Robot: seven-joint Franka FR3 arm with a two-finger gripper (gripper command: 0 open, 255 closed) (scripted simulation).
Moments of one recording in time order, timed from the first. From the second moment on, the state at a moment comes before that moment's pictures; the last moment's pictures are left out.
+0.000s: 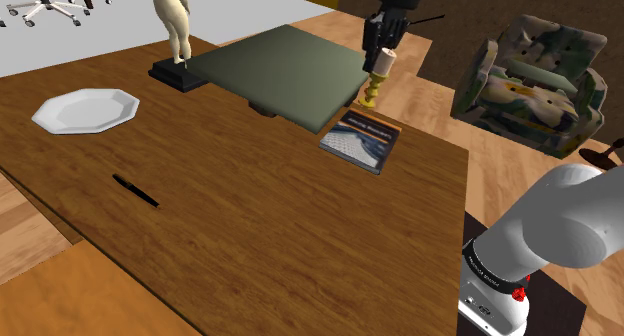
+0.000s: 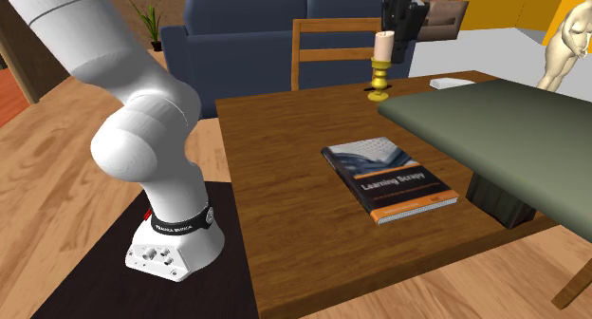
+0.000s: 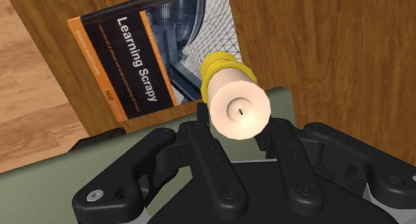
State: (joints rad) arm 0.09 -0.38 0.15 -2.04 0.08 1.68 0.07
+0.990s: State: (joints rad) arm 0.20 0.05 0.36 -1.67 0.00 1.74 0.40
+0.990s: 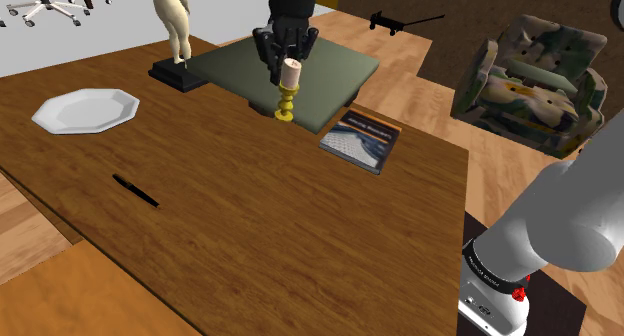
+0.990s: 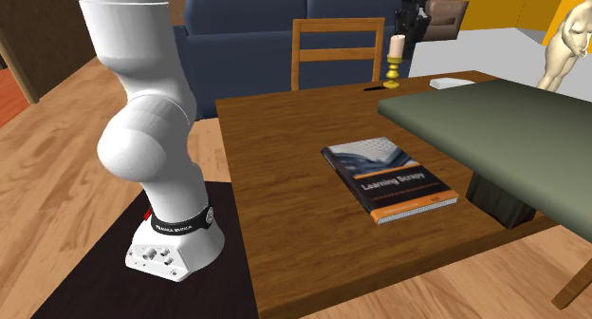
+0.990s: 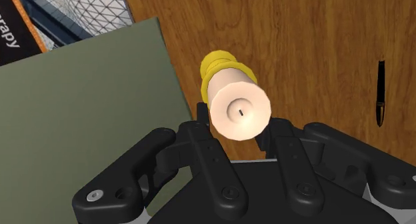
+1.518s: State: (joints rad) arm 0.33 0.37 0.40 -1.33 -0.13 1.70 0.57
